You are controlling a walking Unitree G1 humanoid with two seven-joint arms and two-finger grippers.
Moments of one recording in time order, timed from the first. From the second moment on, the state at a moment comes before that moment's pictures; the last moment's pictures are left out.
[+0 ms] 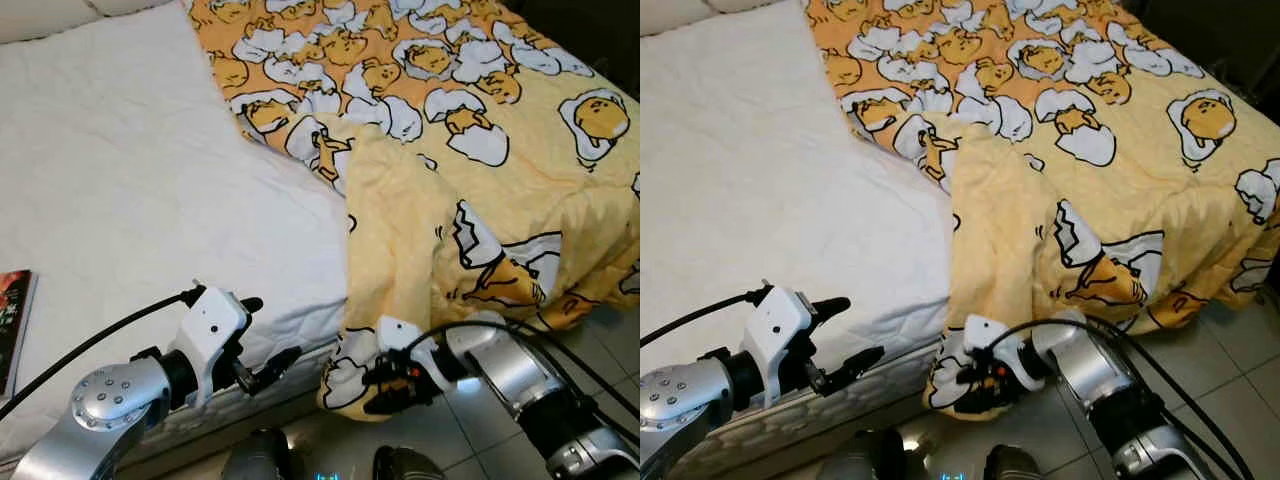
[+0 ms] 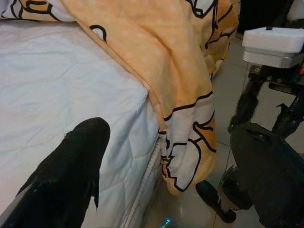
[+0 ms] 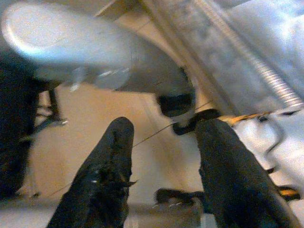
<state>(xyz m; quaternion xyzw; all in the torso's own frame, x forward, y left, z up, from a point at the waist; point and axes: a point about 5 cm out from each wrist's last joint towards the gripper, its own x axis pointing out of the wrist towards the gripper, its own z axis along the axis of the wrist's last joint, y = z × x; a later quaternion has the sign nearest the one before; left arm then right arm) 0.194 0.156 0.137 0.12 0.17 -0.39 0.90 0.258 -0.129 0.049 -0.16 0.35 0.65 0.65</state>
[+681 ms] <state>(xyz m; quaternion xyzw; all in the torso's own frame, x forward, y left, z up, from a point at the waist) 0.194 0.157 0.141 0.12 0.16 -0.36 0.91 0.350 -0.068 0.071 -0.20 0.21 0.27 0.92</state>
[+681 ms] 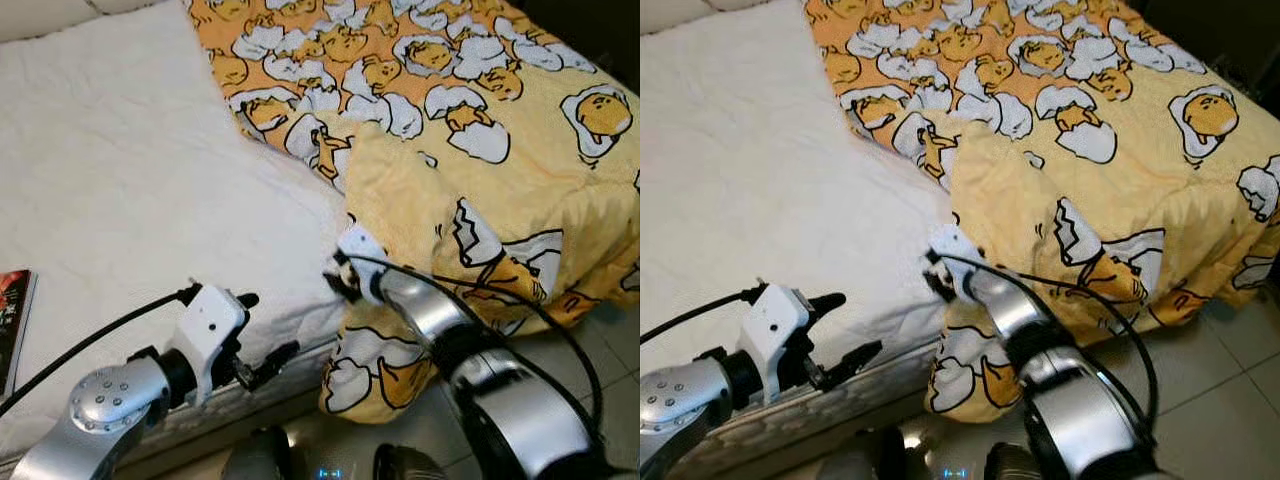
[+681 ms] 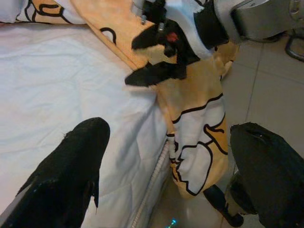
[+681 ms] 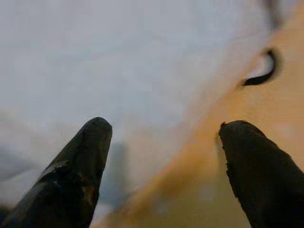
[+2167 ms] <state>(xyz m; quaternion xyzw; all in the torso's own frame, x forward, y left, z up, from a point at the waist) 0.186 0.163 0.144 0.13 0.17 -0.35 0.91 0.348 -0.069 0.057 -0.16 0.27 0.19 0.93</state>
